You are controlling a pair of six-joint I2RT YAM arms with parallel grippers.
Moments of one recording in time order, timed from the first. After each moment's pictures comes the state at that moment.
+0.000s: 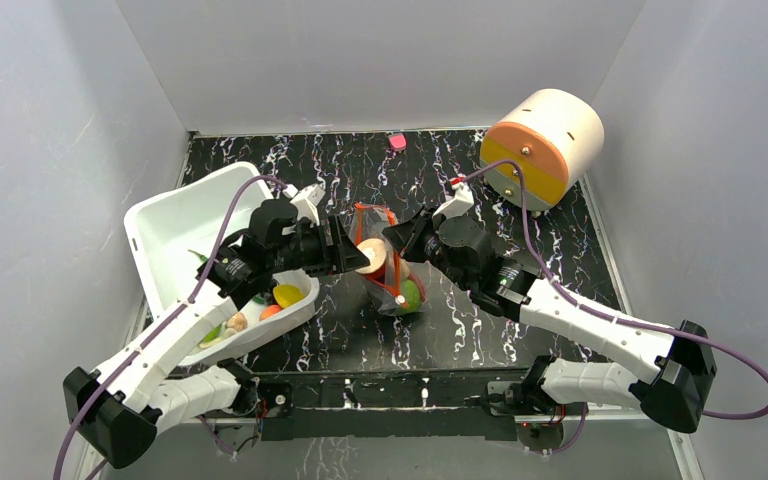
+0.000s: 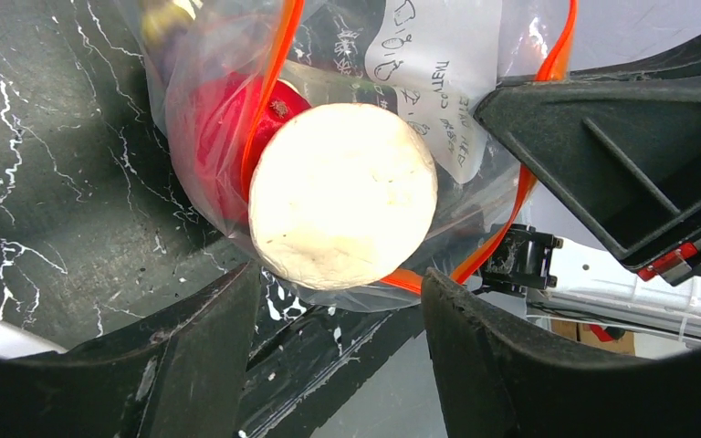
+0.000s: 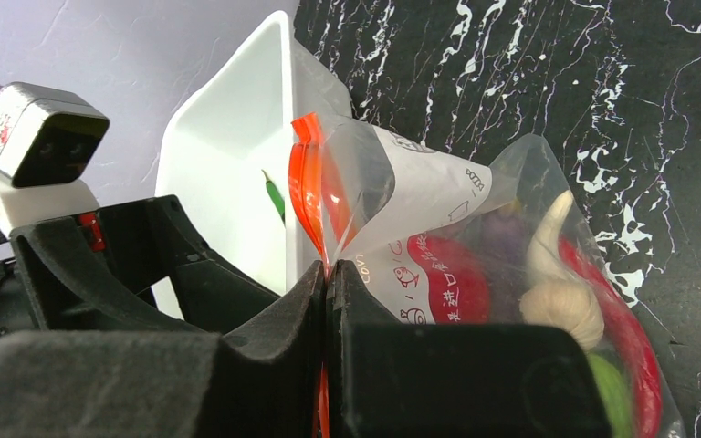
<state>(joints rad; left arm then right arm) -0.62 1.03 0.94 -0.51 0.32 -0.72 0.92 1.11 0.90 -0.01 0.30 0.84</state>
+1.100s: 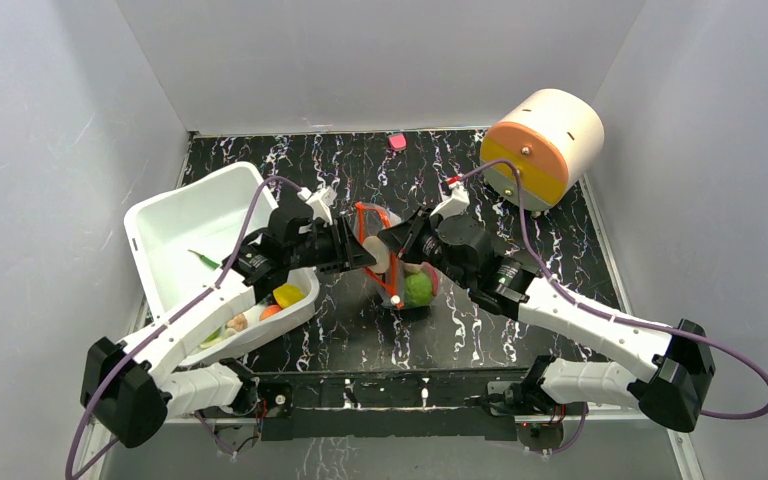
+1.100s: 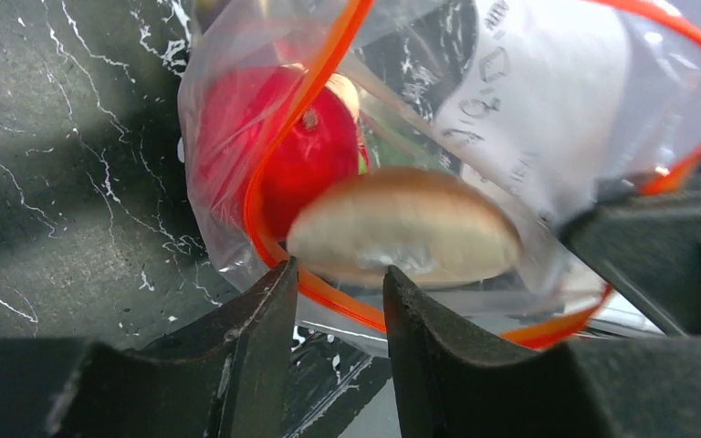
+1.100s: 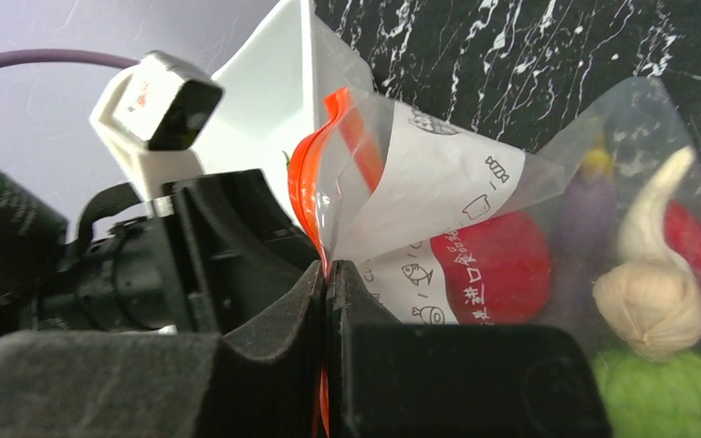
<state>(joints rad) -0.62 1.12 0.86 -0.33 0.34 -0.77 0.91 1.12 0.90 0.00 0.23 0.87</state>
